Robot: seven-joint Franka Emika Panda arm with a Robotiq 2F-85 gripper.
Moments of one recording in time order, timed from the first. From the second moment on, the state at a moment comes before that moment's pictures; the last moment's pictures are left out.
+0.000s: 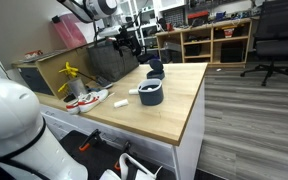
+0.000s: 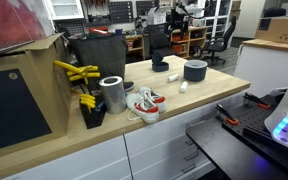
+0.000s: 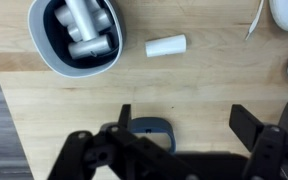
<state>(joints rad) 0.06 0.09 0.06 -2.05 -0.02 2.24 0.15</state>
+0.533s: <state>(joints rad) 0.11 0.13 0.06 -2.13 -0.14 2.30 0.38</state>
